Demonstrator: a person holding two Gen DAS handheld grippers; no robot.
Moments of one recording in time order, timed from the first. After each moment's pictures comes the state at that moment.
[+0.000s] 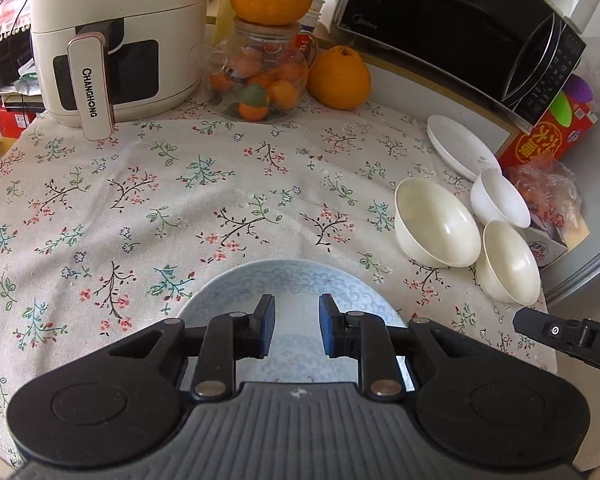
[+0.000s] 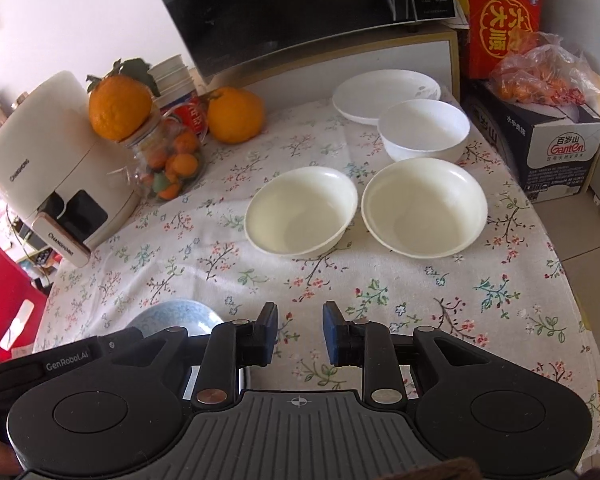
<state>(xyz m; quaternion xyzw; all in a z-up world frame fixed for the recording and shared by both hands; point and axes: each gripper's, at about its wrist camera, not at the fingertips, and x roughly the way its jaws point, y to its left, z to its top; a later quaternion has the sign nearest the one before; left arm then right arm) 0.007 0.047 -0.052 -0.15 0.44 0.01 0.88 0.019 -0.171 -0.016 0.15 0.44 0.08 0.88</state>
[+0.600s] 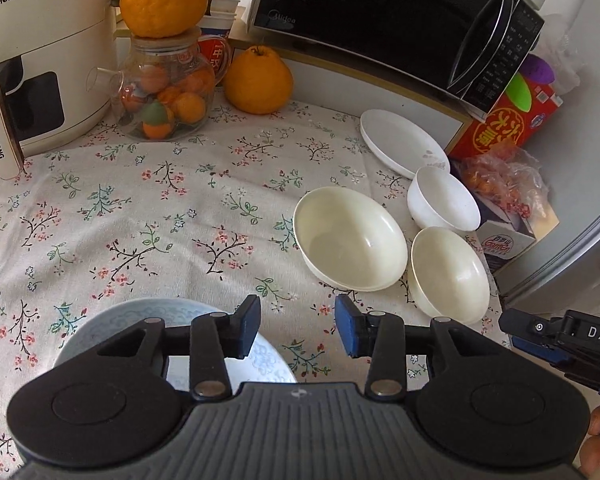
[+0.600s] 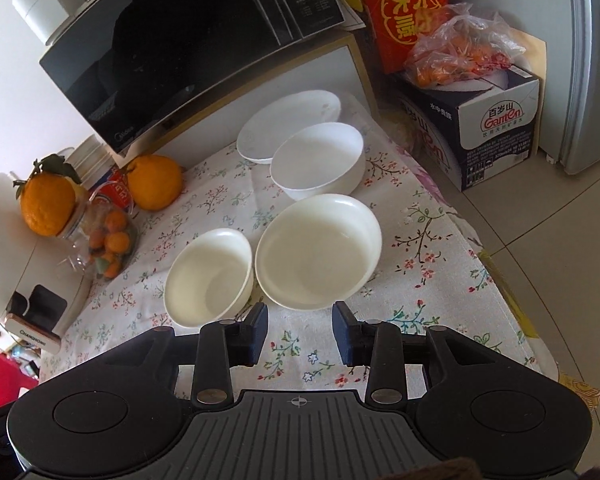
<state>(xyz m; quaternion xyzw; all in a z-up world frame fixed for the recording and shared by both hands) 0.047 -0.016 -0.041 -0.14 0.44 -0.04 0.89 0.038 -0.248 -0.024 0.24 0.43 0.00 0.87</state>
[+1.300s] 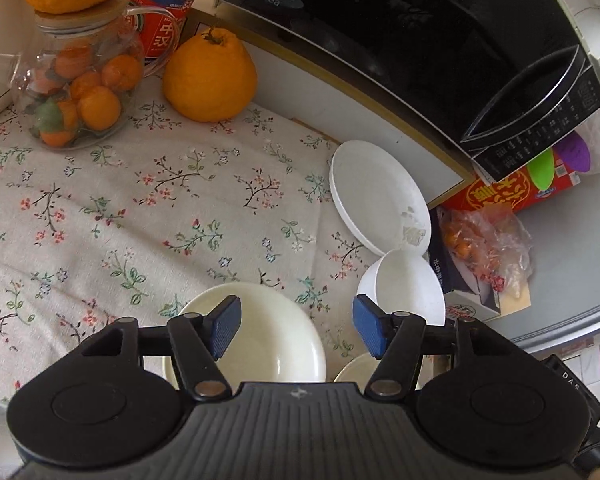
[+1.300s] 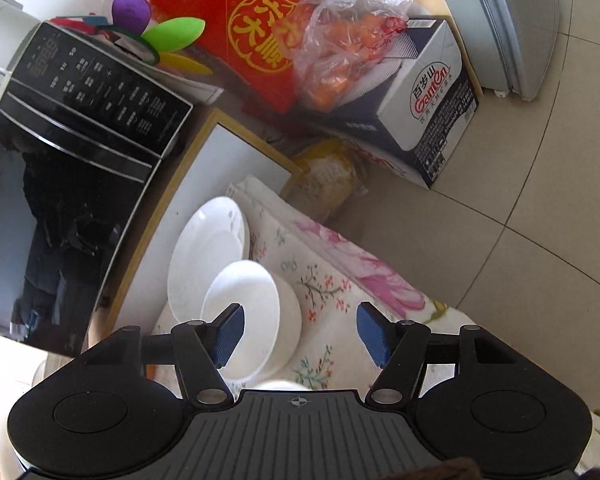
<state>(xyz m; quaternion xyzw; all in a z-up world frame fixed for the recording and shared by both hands) 0.180 -0.046 -0.049 -0.27 0.47 -0.04 0.84 0.154 -0.360 -0.063 0.46 0.37 -0.10 0.80</state>
